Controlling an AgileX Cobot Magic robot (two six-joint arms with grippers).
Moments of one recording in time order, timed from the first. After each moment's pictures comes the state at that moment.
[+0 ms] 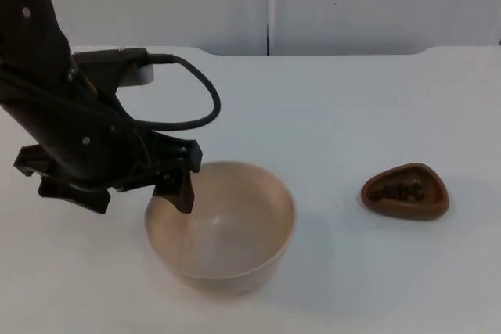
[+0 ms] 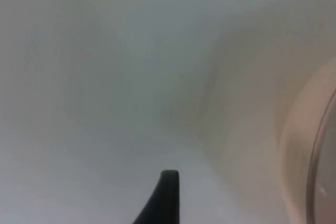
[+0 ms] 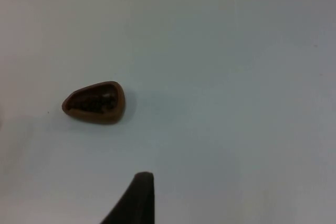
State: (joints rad) right arm 0.04 0.00 -0.52 0.01 1.08 -0.01; left arm -0.38 1.80 -0.88 -0.27 0.43 -0.02
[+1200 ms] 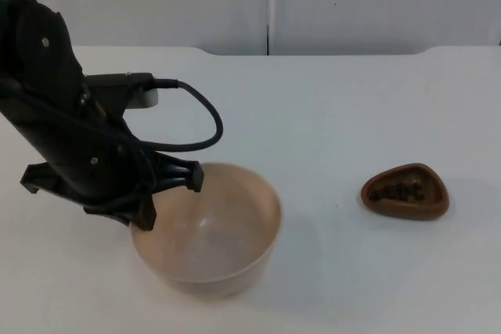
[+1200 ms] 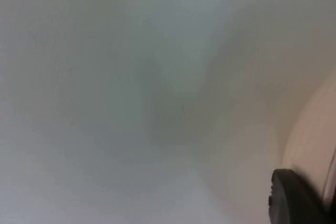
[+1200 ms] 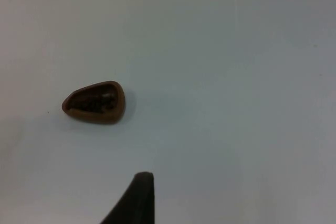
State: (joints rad) right arm 0.04 0.00 -0.52 0.01 1.08 -0.01; left arm -0.38 1.86 -0.88 -0.27 0.41 -0.03
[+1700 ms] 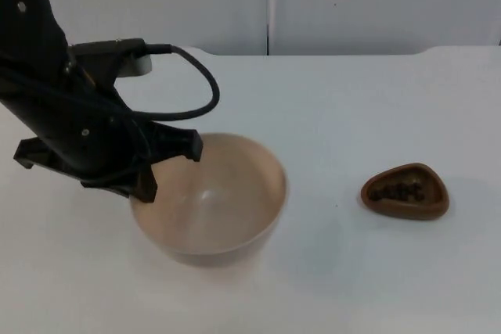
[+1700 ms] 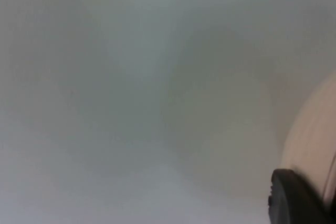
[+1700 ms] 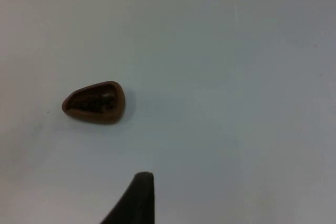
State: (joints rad) right arm 0.04 0.00 -0.52 0.01 1.08 -0.01; left arm -0.38 1.76 -0.88 -0.29 0.42 -0.03
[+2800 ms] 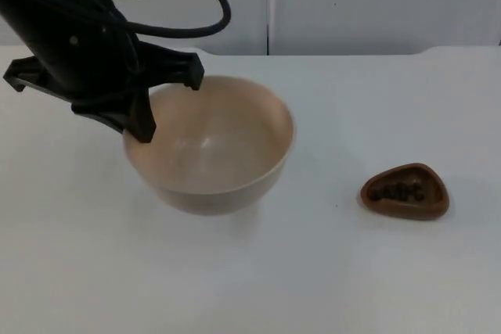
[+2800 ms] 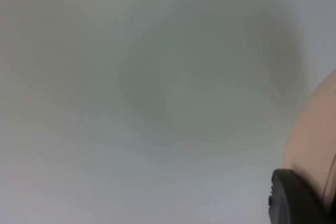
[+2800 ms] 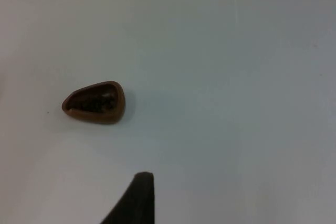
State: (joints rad) right arm 0.04 0.00 -0.52 0.00 1.08 -0.01; left arm -0.38 1.70 -1.09 -0.17 0.72 -0.07
